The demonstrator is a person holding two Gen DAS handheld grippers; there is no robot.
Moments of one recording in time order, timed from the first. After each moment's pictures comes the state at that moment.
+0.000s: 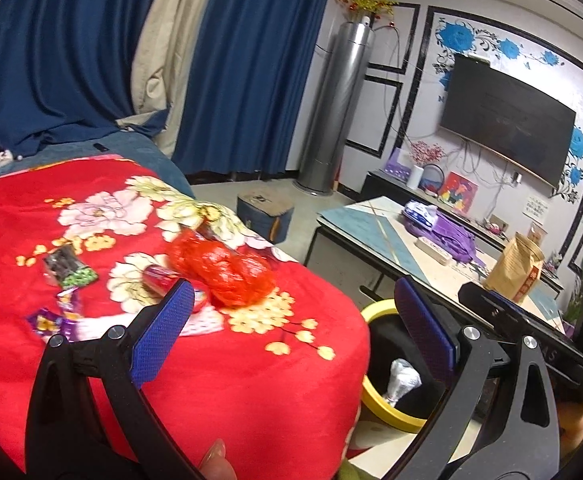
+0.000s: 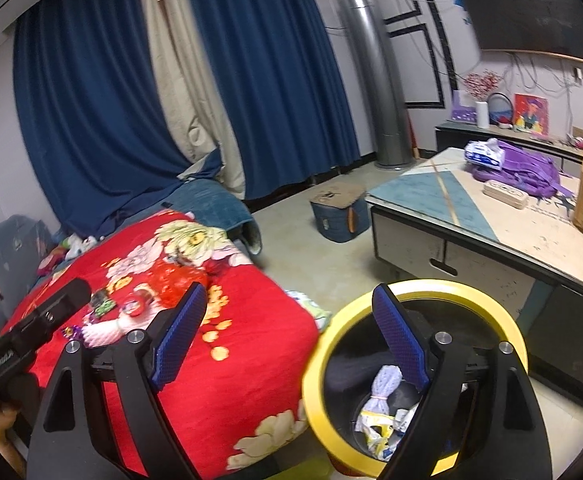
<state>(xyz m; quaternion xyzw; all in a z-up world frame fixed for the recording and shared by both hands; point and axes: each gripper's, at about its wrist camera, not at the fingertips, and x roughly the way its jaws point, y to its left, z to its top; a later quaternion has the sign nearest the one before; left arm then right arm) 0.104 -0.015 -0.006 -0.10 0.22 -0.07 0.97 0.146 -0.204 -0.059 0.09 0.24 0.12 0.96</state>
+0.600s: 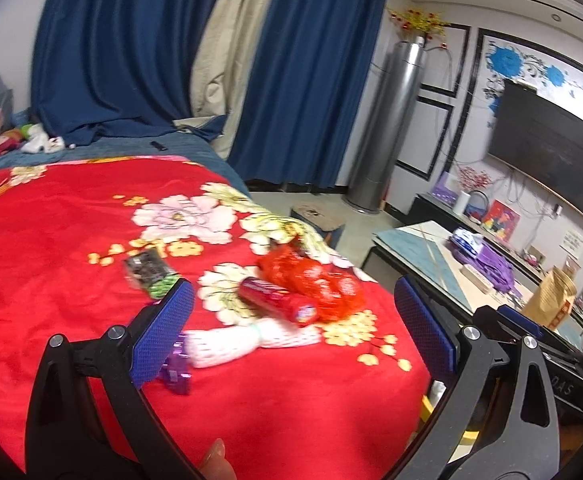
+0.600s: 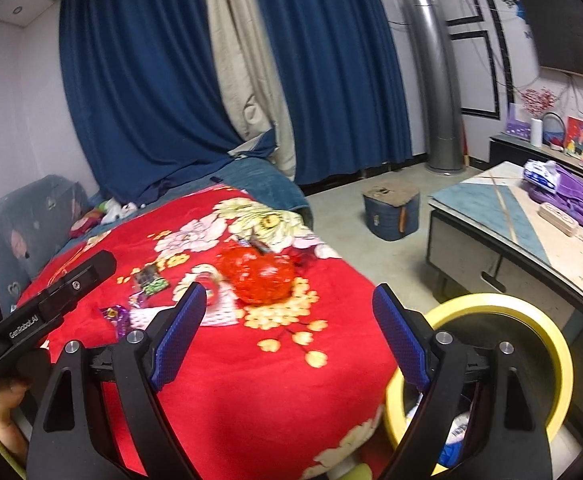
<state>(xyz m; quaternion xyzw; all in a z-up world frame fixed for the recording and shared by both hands) 0.089 0.061 -0.002 -0.13 0.21 0.02 0.97 0.155 -0.116 -0.050 0.04 0.25 0.21 0.94</state>
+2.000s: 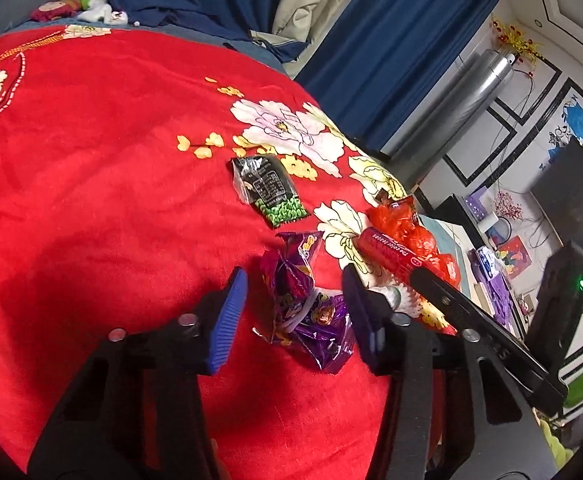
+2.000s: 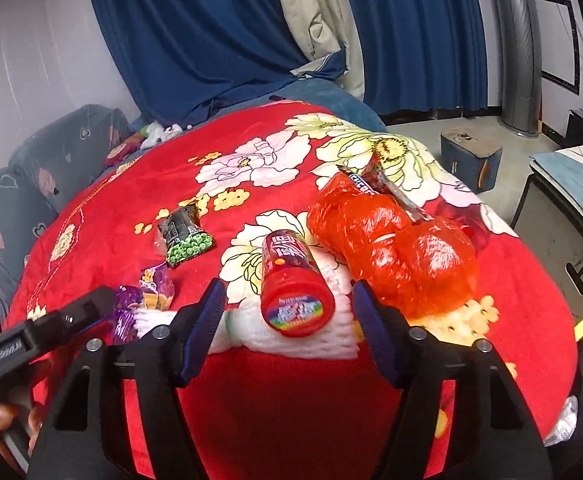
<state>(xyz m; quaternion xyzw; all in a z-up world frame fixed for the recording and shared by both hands) 0.095 0.172 -0.070 -0.30 0.32 0.06 0.90 0.248 0.026 -0.118 -0.01 0.37 0.31 0.87</state>
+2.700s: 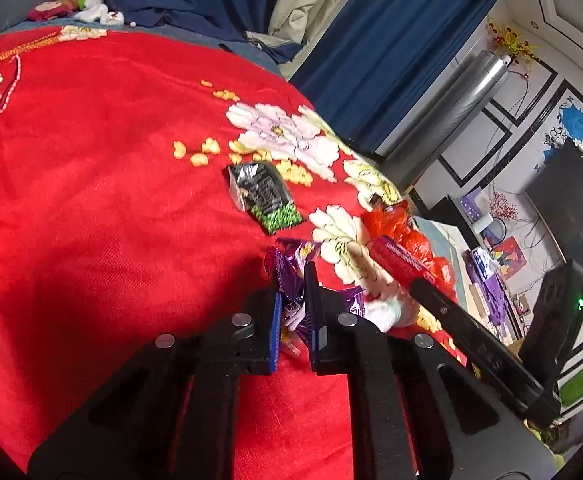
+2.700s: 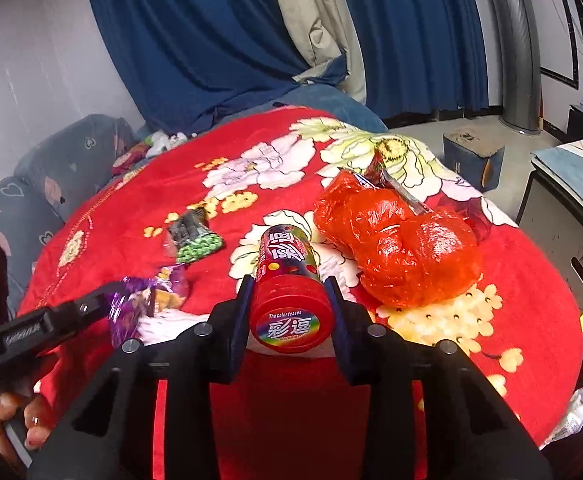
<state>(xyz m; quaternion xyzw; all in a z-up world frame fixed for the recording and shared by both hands) 0.092 0.176 -0.063 -0.30 0.31 0.05 0.90 0.234 0.015 -0.115 0.01 0.36 0.32 0.88</state>
